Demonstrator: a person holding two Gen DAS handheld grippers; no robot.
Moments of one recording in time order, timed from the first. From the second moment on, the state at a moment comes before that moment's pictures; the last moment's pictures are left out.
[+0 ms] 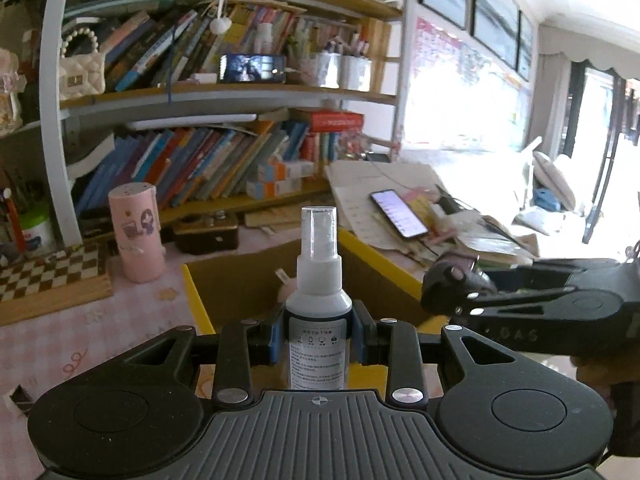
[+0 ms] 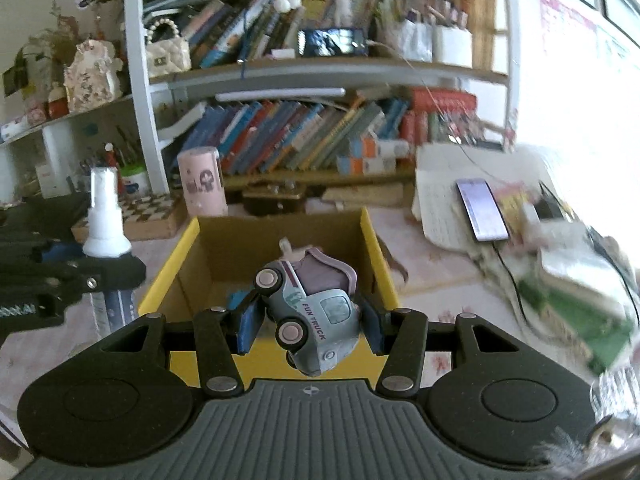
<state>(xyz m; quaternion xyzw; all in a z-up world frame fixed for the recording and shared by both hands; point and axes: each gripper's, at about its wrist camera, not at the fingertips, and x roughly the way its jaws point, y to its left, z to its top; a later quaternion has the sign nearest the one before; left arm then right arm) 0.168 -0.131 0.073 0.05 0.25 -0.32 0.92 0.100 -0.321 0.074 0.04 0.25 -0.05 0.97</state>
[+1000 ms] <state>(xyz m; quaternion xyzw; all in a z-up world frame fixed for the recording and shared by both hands) 0.287 -0.194 0.003 0.09 0.37 -0.23 0.90 0.293 -0.324 -0.009 -0.20 0.42 0.15 0.87</state>
